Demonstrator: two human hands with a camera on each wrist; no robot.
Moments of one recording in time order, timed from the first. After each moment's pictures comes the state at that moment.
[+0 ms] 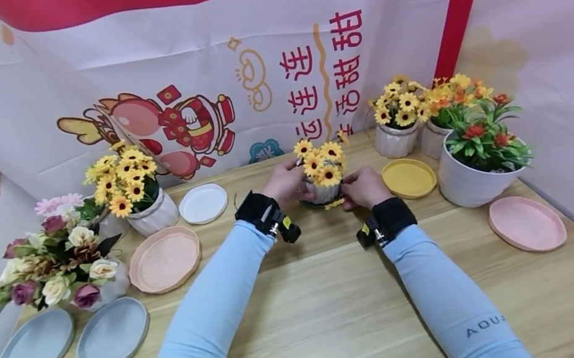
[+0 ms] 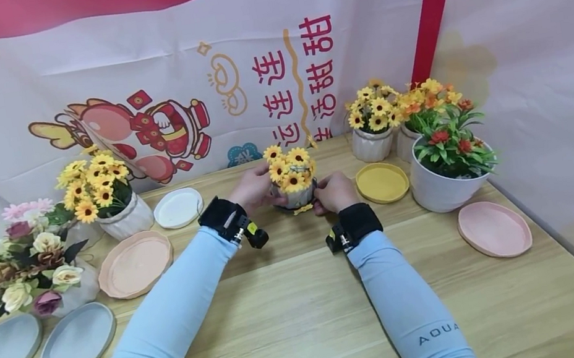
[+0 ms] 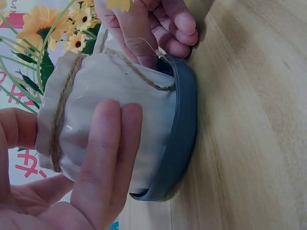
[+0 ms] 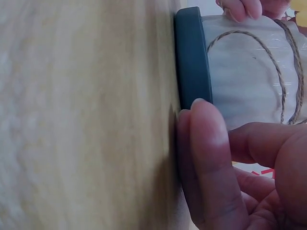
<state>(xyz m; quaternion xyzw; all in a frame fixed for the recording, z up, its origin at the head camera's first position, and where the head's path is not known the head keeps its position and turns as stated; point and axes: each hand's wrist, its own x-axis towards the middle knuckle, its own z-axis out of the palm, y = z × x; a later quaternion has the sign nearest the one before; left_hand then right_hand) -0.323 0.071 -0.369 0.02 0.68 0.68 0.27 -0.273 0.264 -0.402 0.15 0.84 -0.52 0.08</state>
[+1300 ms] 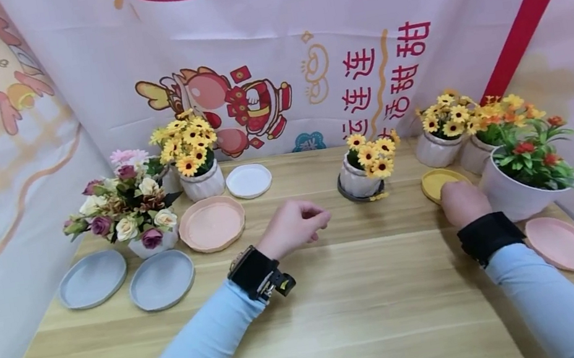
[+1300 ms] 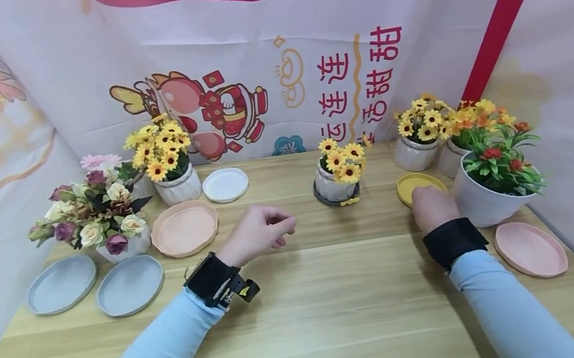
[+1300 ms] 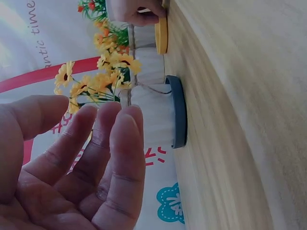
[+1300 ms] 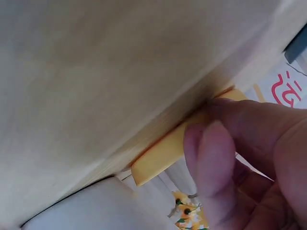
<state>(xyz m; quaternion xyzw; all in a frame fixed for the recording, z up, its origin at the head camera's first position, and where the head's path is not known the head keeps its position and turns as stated) -0.193 -0.051 -0.357 0.21 0.82 0.52 0.12 -0.198 0.323 -0.391 -0.03 1.00 -0.01 -0.08</state>
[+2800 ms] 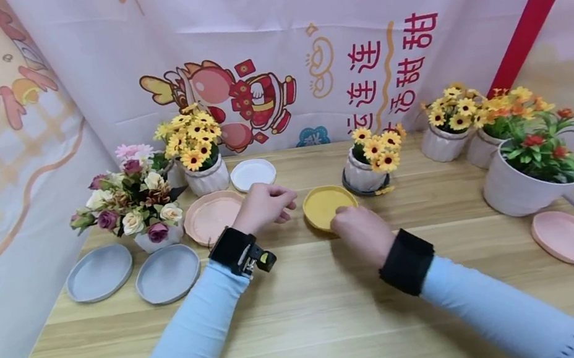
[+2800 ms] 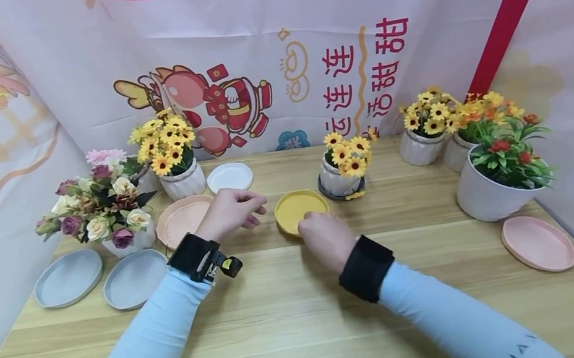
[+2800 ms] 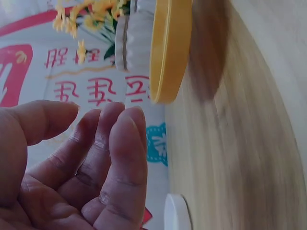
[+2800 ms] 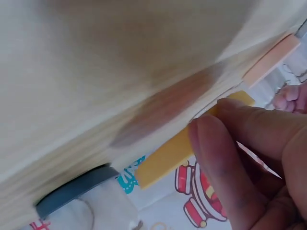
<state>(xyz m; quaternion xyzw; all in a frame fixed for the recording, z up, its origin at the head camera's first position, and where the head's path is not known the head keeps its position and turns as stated) -0.235 -0.098 -0.362 0.09 0.83 0.54 0.13 -0.161 0.119 -0.372 -0.33 0.94 -0.02 -0.14</state>
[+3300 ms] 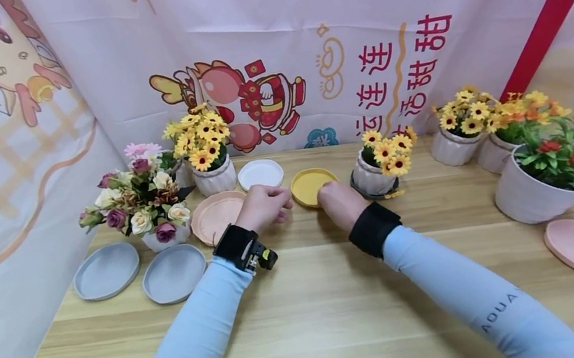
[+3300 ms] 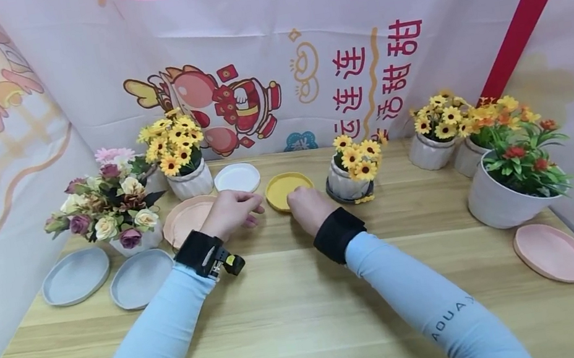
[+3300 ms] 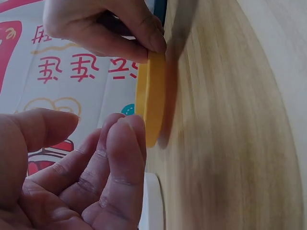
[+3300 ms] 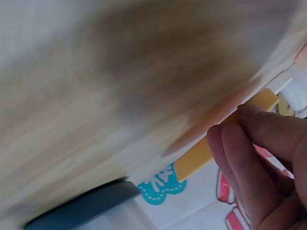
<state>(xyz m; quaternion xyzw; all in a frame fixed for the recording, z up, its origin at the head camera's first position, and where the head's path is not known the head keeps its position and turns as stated) -0.252 -0.109 -0.376 0.01 0.81 0.57 0.13 -0.244 0.089 -0.383 -0.29 0.95 -0.02 -0.09</state>
